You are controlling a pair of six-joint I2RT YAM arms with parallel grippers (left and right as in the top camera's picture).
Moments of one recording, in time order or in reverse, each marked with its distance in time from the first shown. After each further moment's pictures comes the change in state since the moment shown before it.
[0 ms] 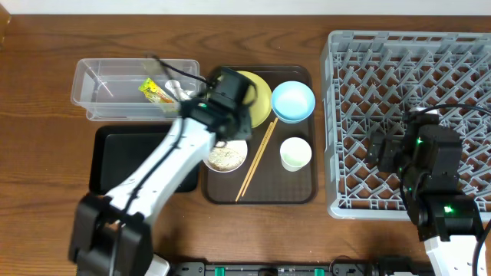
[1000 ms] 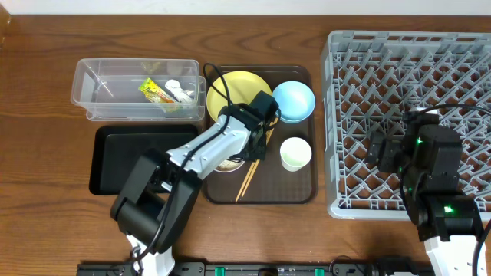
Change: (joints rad) left arm -0.092 0.251 -0.010 0.005 -0.023 0.008; right arm 0.000 0.000 0.000 0.000 0.000 0.000
